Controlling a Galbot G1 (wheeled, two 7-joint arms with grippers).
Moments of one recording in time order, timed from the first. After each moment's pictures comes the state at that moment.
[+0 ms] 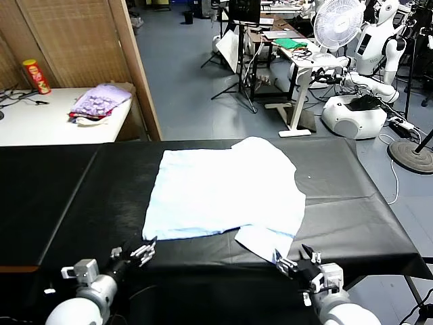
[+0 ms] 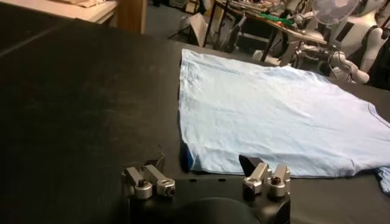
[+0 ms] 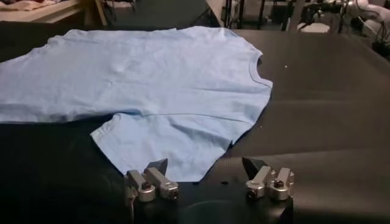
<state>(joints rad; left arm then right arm) 1.59 -1.18 -0.61 -2.11 -0.63 0.48 -0.05 -1.58 1.21 0.46 2.20 0.37 -0.64 0.17</state>
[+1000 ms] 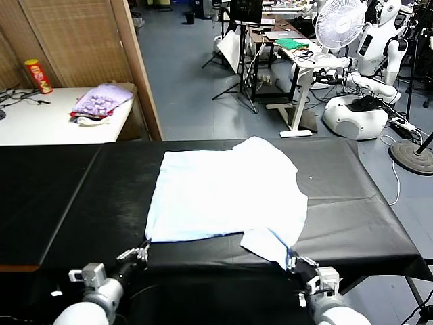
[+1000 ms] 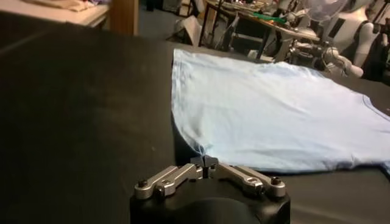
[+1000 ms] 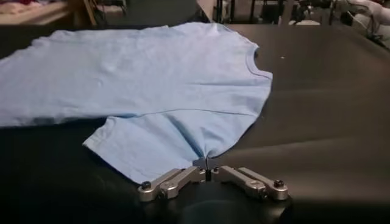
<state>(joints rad) 1.68 -1.18 -0.63 -2.21 -0.60 0.46 -0.07 -1.68 1.21 0.53 2.32 0.36 -0.64 0.18</state>
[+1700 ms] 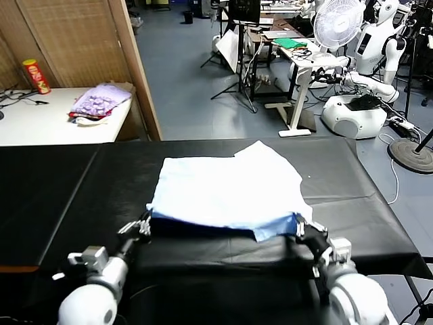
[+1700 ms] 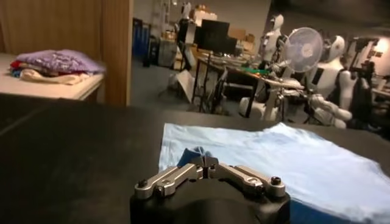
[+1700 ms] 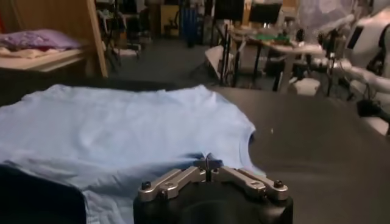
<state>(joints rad) 1.36 -1.27 -0.50 -2.03 -0.41 0.34 -0.07 -1.19 1.13 0.43 1.88 0.31 -0.40 0.02</state>
